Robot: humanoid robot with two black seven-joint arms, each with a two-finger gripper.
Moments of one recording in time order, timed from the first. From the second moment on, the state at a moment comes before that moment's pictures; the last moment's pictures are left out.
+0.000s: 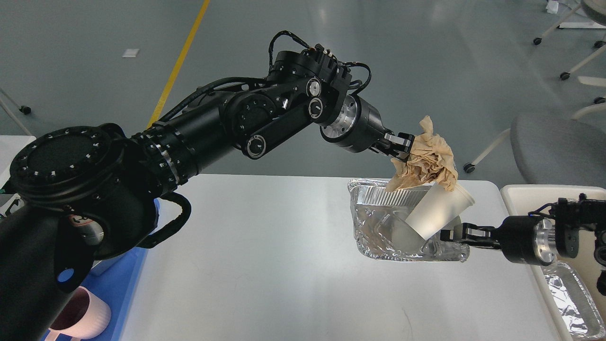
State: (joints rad) left arm -1.52 -0.26 -0.23 -0.54 1.15 -0.81 -0.08; right arm 0.57 -0.98 0.52 1.56 -1.12 0.48 0.06
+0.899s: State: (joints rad) left arm -1.48 -0.20 -0.18 -0.55 1.15 -0.95 -0.08; right arm 0.59 -0.96 0.52 1.52 -1.12 0.48 0.06
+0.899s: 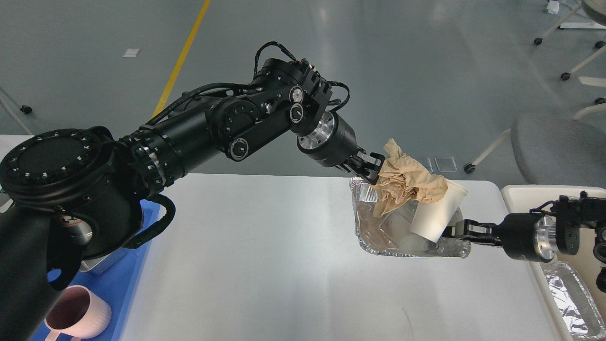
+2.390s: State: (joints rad) left arm -1.48 -0.06 -0.25 -0.54 0.77 -0.83 -0.09; right arm 0.64 -0.88 0.51 1.50 -1.10 0.49 0.06
